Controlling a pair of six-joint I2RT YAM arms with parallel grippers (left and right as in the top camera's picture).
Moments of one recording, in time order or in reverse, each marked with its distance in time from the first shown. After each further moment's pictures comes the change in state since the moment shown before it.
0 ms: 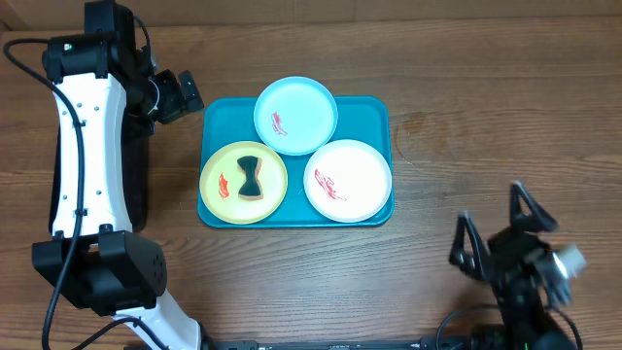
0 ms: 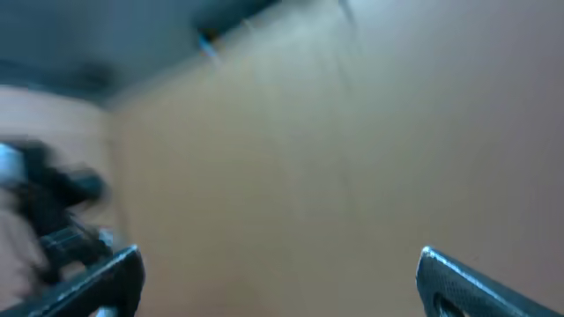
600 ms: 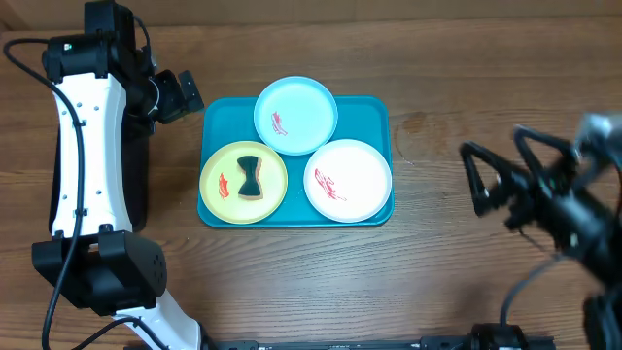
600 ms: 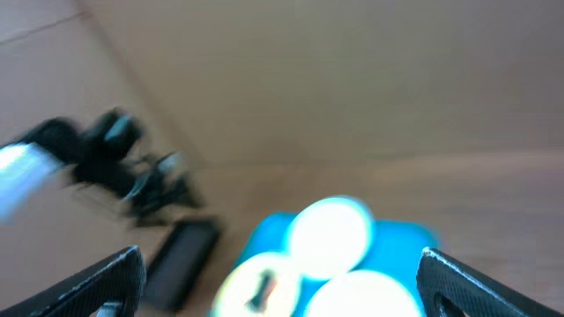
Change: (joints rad) left arm 0.000 0.000 0.000 0.000 0.000 0.000; right arm 0.001 0.817 1.295 -1.384 -0.267 -0.129
